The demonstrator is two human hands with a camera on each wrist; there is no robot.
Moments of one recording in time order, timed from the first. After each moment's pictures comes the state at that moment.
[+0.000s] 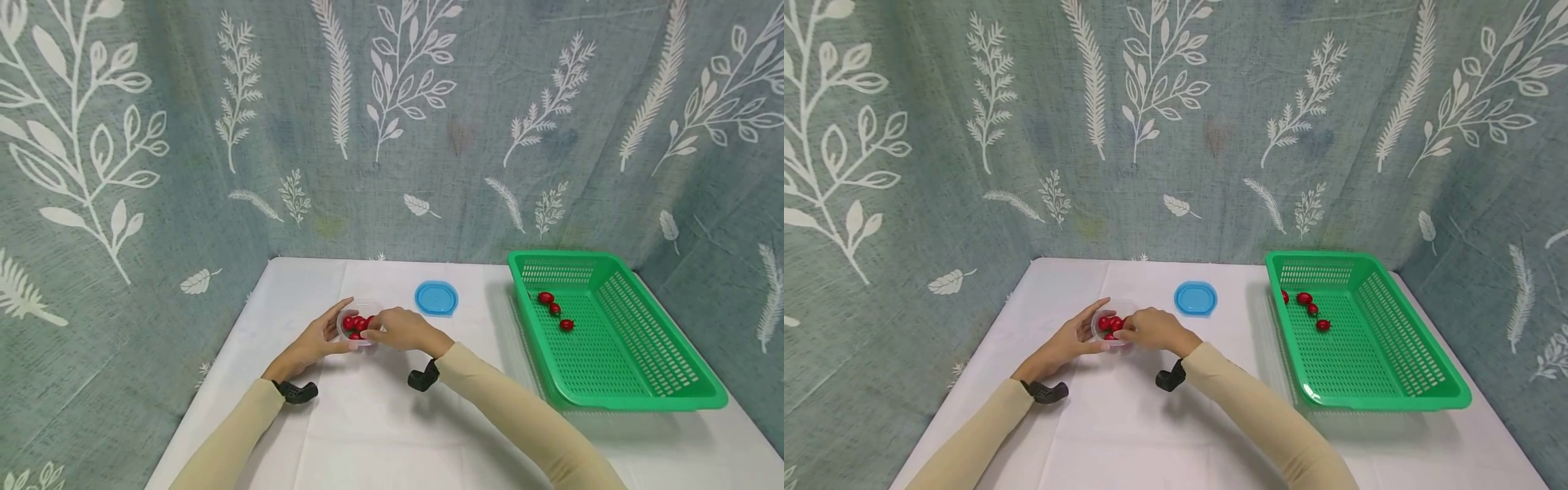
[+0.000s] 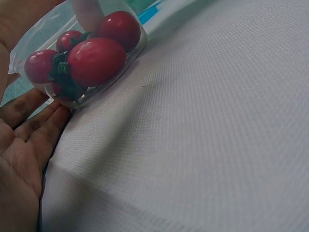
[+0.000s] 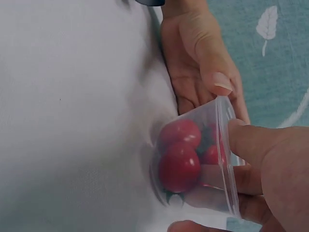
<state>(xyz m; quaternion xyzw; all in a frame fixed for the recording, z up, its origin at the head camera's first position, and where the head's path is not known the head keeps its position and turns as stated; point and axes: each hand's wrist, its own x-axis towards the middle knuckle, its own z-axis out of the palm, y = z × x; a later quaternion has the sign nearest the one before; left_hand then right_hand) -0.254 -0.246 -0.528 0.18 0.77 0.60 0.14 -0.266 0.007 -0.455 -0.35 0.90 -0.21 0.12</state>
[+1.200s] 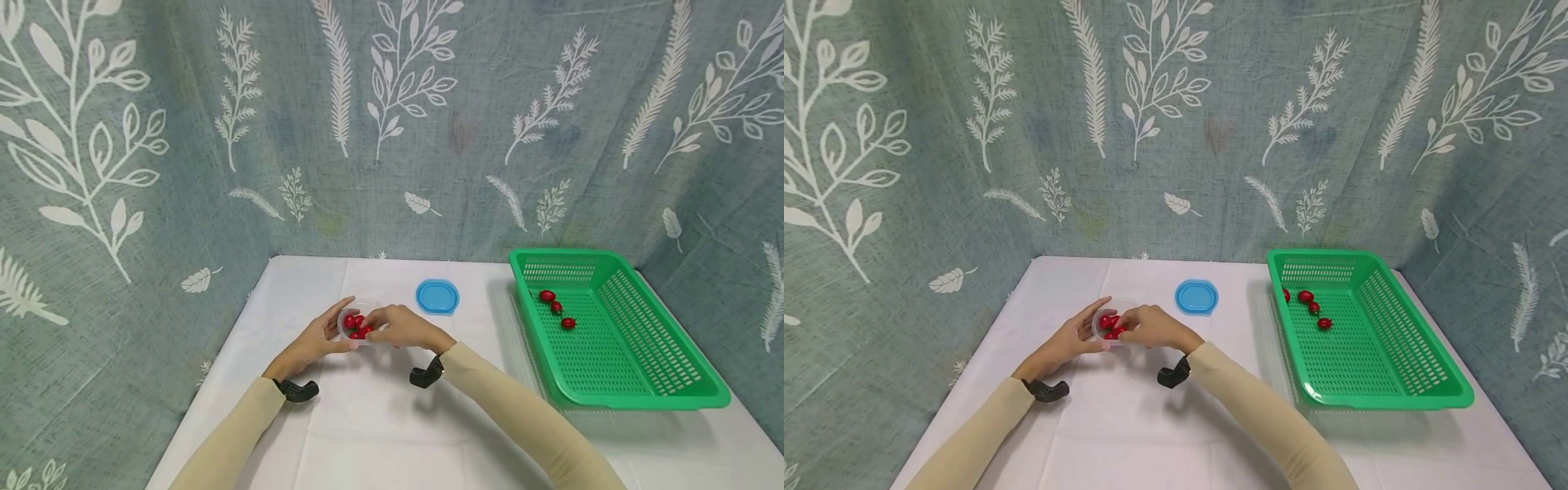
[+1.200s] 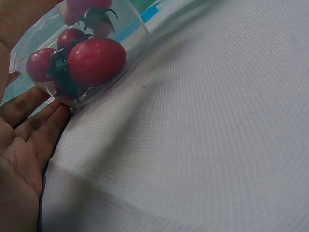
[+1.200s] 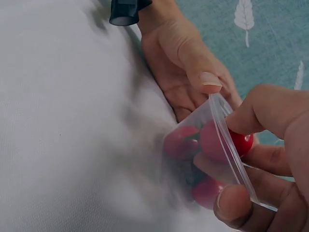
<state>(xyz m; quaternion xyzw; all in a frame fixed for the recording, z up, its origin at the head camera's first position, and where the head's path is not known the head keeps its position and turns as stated) -0.252 -0.246 -0.528 0.18 0.77 0.59 0.14 -0.272 0.015 -0.465 -0.32 0.83 -0.40 0.21</state>
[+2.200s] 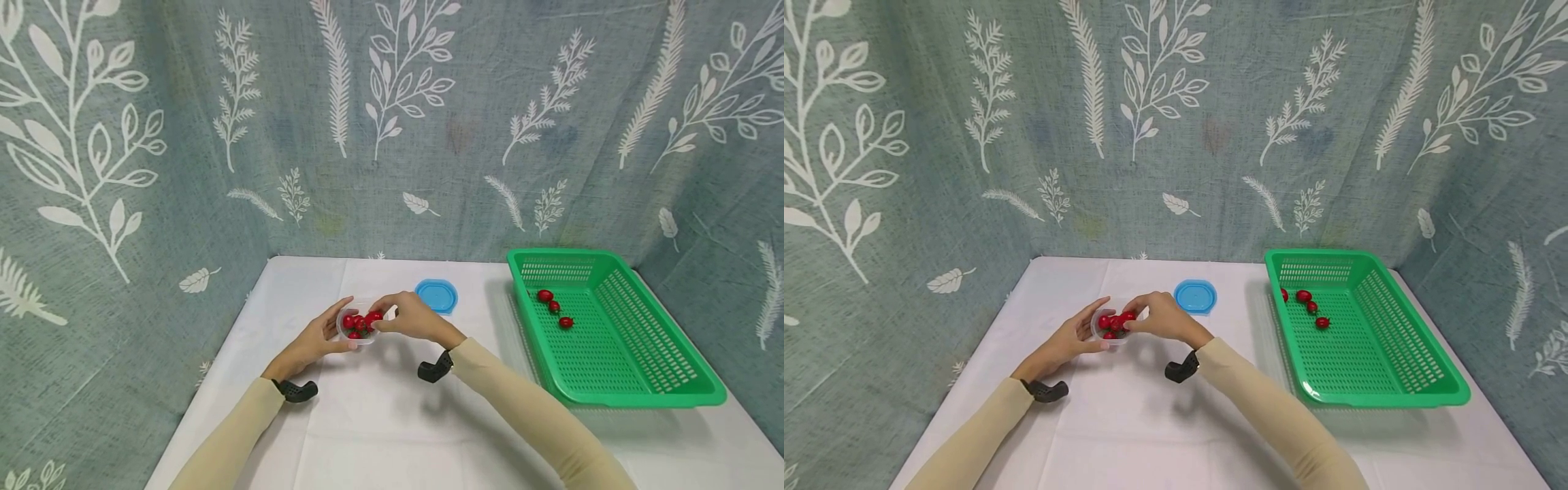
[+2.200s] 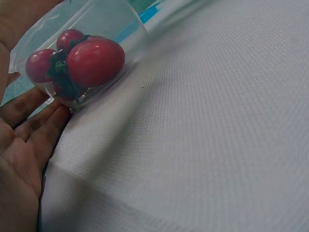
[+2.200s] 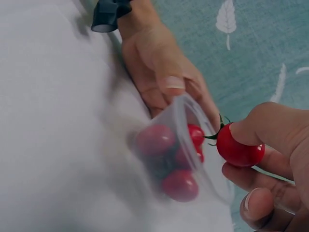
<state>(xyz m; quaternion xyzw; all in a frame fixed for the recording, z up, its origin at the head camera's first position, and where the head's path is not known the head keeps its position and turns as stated) -0.251 -0.242 -0.526 0.16 0.79 0.58 0.13 -0.272 0.030 -0.447 -0.35 0.85 -0.38 0.08</state>
